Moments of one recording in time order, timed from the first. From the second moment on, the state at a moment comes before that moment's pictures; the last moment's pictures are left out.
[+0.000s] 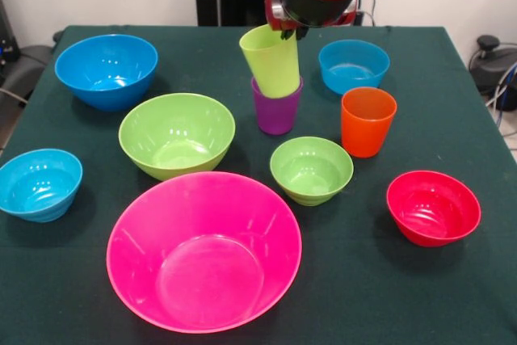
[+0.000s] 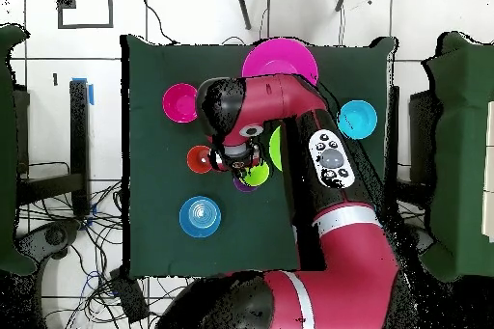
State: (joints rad) arm -0.37 -0.50 0.39 1.33 -0.44 1.48 1.75
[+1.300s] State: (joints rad) arm -0.37 -0.51 0.39 1.36 -0.44 1.48 1.75
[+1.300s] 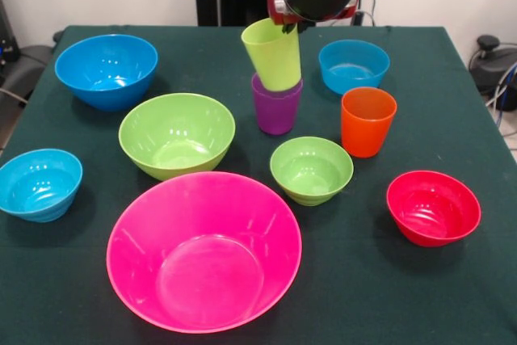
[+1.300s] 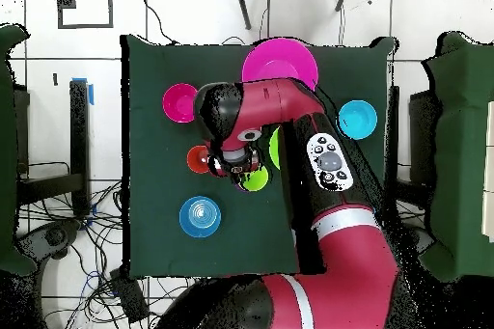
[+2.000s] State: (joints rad) arm -0.37 -0.53 0.39 1.39 -0.44 1.48 1.75
